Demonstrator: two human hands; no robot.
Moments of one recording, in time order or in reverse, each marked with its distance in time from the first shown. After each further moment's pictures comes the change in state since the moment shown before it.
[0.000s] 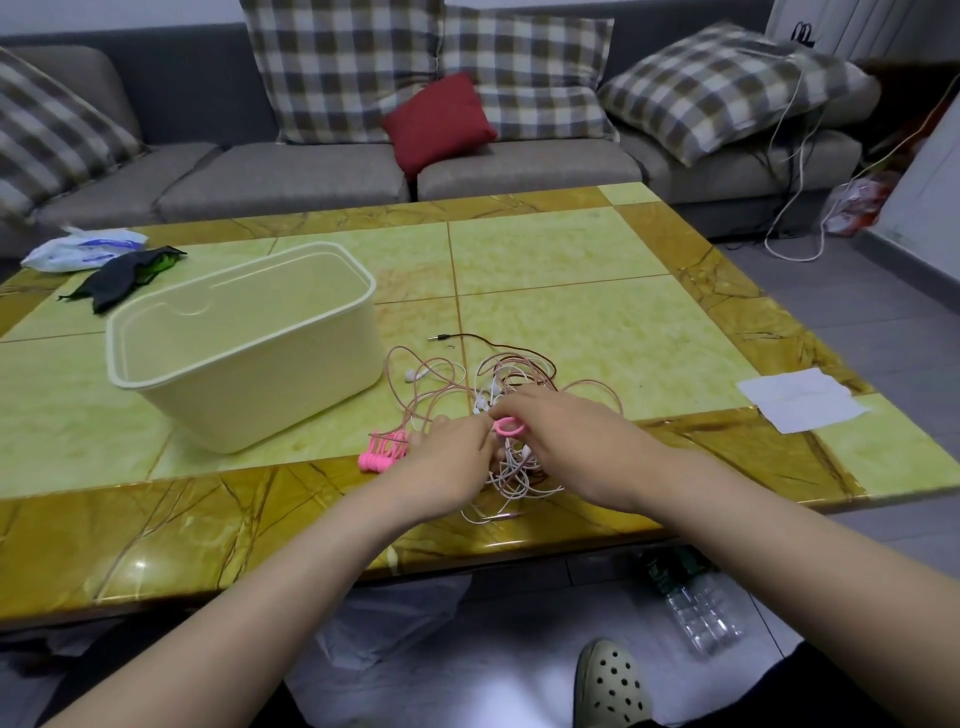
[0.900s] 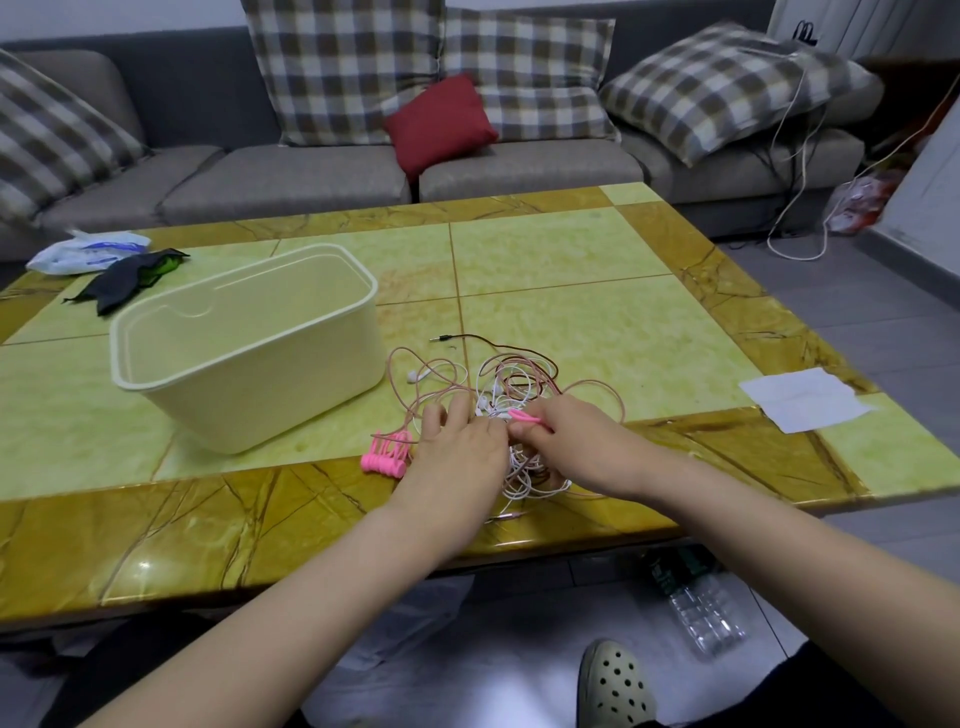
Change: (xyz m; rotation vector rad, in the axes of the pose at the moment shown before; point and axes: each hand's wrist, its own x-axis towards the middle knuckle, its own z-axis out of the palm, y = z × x) left_hand -0.010 0.001 0.017 0.665 0.257 0.225; right_hand 0.005 -0.001 0.001 0.432 -0.074 0.268
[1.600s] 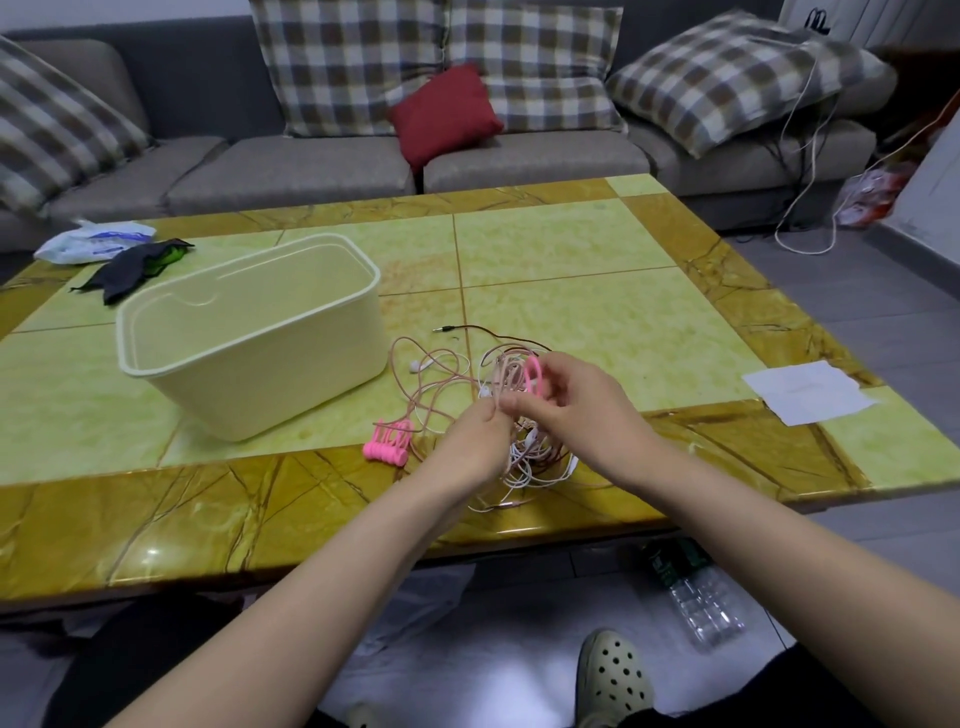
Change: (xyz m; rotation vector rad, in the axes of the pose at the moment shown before) left_hand 0.014 0.012 -0.007 -1.445 -0.076 -0.507; right_hand 0.000 0.004 0.002 0.264 0.328 -0.103
